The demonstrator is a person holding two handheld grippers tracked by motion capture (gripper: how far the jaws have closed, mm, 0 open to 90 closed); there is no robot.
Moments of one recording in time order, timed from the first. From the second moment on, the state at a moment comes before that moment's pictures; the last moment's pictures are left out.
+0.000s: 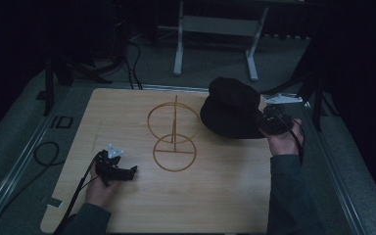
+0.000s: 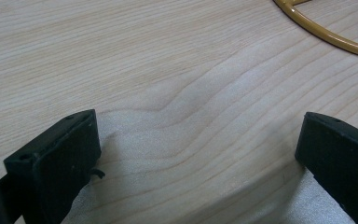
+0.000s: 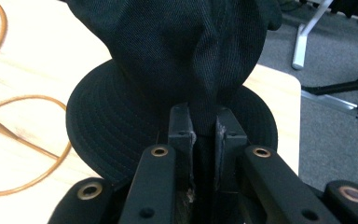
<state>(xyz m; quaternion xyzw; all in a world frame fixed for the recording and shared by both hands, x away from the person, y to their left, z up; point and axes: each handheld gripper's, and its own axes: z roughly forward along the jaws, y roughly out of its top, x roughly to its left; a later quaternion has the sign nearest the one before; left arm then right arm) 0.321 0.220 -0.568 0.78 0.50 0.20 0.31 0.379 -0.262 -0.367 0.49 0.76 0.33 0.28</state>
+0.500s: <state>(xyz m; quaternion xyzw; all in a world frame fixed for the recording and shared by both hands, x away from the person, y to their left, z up) 0.321 0.220 -0.567 0.78 0.50 0.20 0.31 0.385 -0.251 -0.349 0.48 0.75 0.34 0.28</state>
